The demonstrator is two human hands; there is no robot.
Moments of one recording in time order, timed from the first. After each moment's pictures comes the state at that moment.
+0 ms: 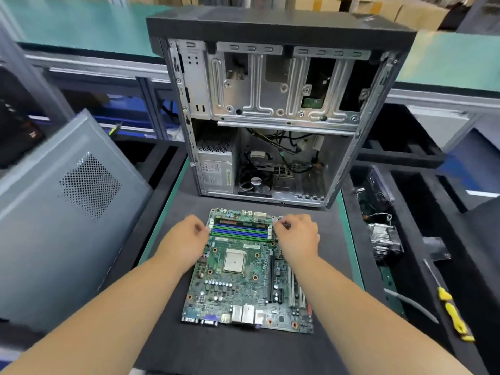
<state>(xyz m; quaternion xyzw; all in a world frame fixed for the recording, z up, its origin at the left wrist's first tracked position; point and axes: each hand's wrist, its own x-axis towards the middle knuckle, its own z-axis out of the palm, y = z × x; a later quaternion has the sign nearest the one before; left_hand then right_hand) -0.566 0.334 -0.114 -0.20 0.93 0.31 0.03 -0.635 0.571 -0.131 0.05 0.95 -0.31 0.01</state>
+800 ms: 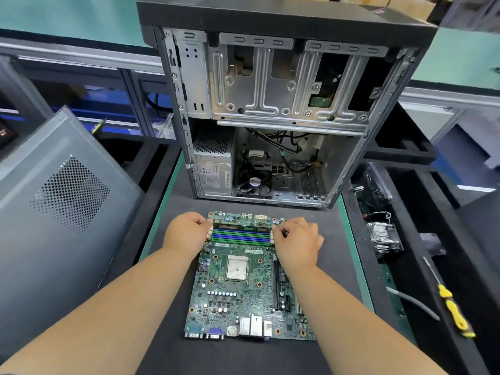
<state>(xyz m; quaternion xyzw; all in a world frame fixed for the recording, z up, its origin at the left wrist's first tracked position) -0.610 0.328 -0.128 -0.25 0.88 0.39 0.01 -0.633 0.556 -0.148 0.06 0.97 -0.24 -0.04</state>
